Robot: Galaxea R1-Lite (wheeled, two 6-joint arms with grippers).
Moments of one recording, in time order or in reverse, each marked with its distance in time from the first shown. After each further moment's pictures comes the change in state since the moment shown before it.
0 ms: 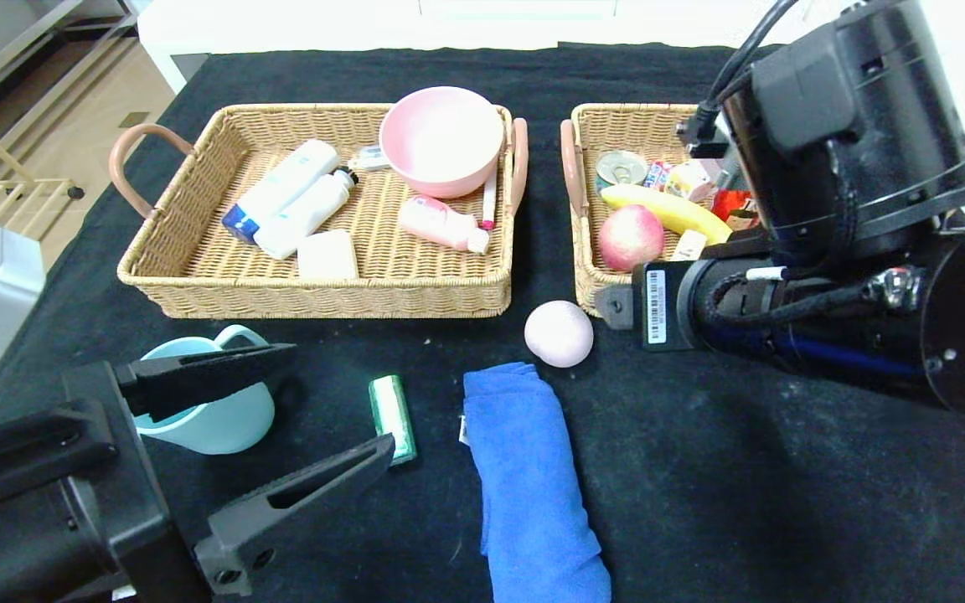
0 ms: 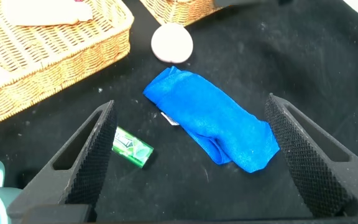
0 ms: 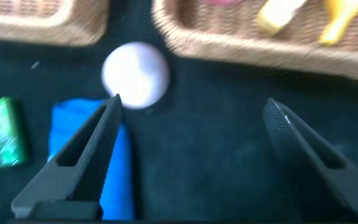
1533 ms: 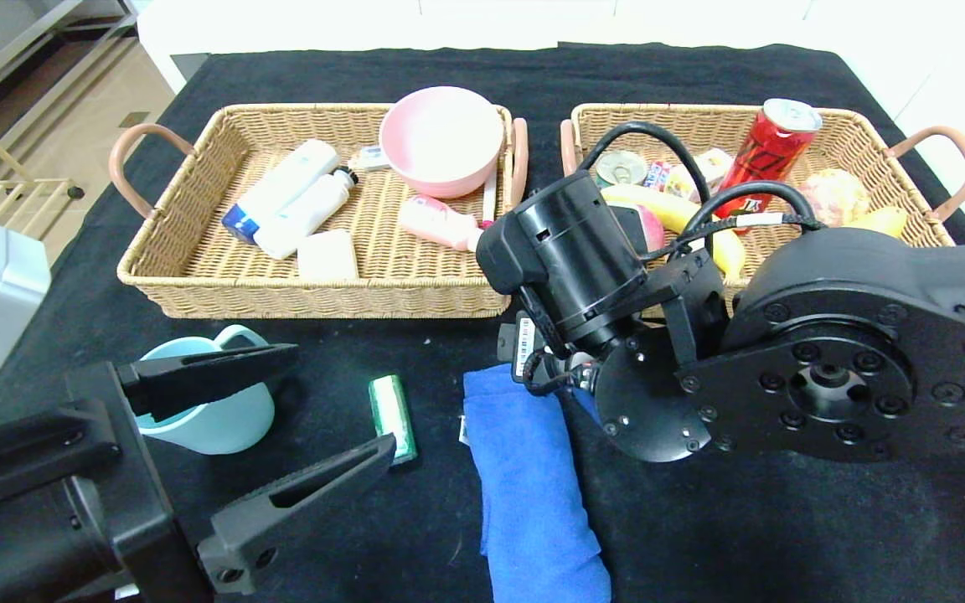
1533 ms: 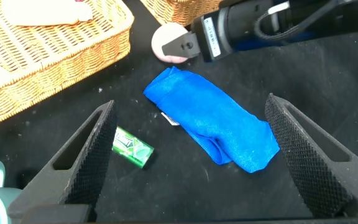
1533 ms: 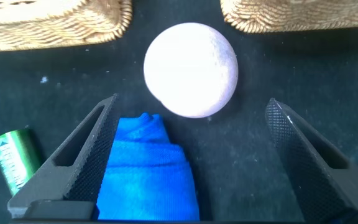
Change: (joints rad) left arm 0.000 0.001 0.000 -0.001 0.000 0.001; right arm 0.059 0.280 -0.164 -0.013 -0.101 0.232
